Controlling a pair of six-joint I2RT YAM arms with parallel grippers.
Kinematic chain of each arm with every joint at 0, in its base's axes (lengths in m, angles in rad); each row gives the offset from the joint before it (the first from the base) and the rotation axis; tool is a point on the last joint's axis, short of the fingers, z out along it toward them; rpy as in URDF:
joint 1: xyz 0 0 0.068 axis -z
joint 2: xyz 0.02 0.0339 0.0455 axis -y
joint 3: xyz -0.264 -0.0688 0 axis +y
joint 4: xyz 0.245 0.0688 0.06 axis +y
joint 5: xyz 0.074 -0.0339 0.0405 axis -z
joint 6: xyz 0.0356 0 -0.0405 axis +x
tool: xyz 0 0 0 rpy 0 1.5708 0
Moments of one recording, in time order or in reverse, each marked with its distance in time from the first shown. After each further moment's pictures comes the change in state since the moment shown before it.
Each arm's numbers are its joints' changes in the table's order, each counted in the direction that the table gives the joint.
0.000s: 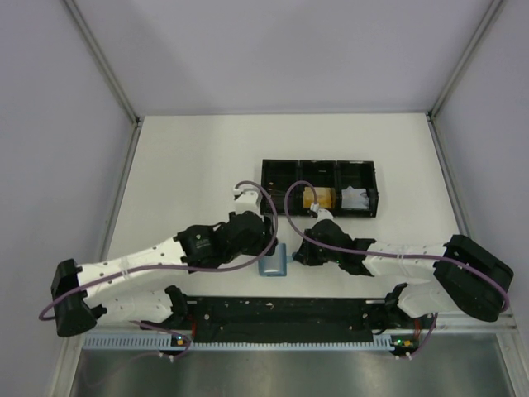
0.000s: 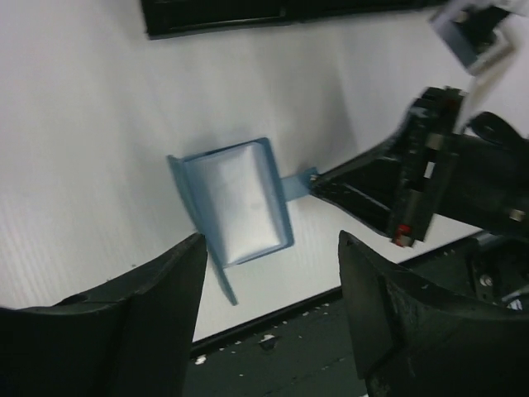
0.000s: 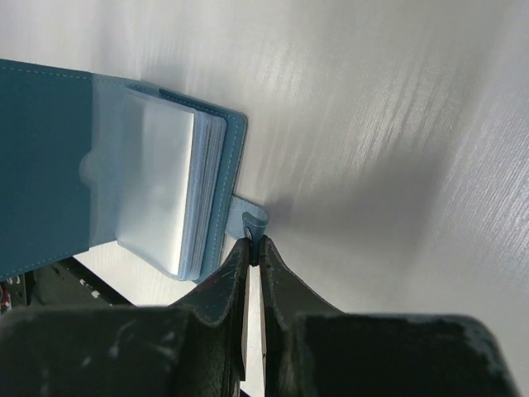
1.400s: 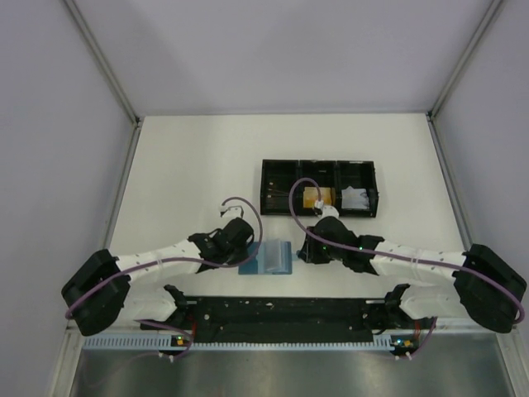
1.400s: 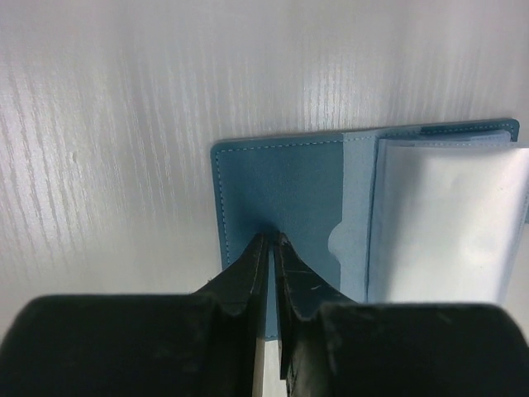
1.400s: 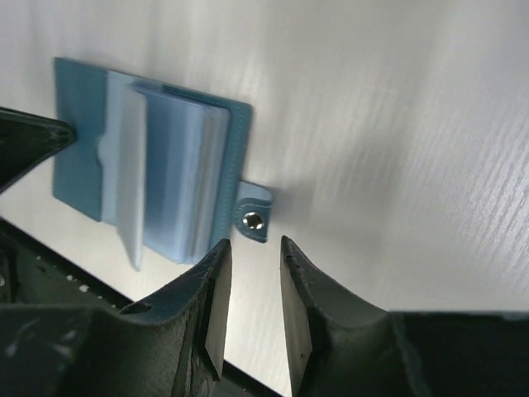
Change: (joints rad) left arm -0.217 -0.154 0.330 -0.296 0.158 -0.015; right arm 0.006 0.079 -0.032 0.180 0.059 -0.019
